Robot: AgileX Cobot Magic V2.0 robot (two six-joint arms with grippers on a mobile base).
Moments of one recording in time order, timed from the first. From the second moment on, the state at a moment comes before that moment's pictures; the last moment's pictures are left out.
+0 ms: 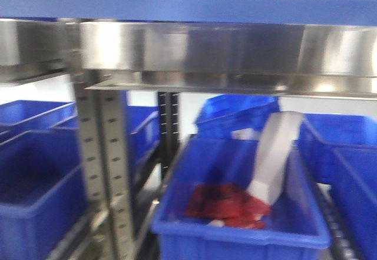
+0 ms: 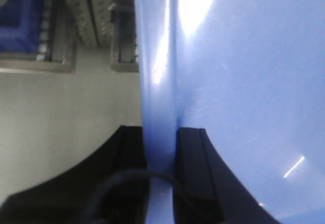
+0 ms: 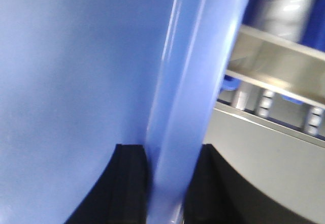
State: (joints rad) left arm -0.50 1.40 -1.57 -0.04 1.26 -0.30; right arm 0.37 1.34 -1.43 0.01 1.17 0.24
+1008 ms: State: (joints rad) left arm -0.50 1.53 -1.57 -0.05 1.24 -0.31; right arm 0.37 1.34 -1.43 -0.02 1.19 0.23
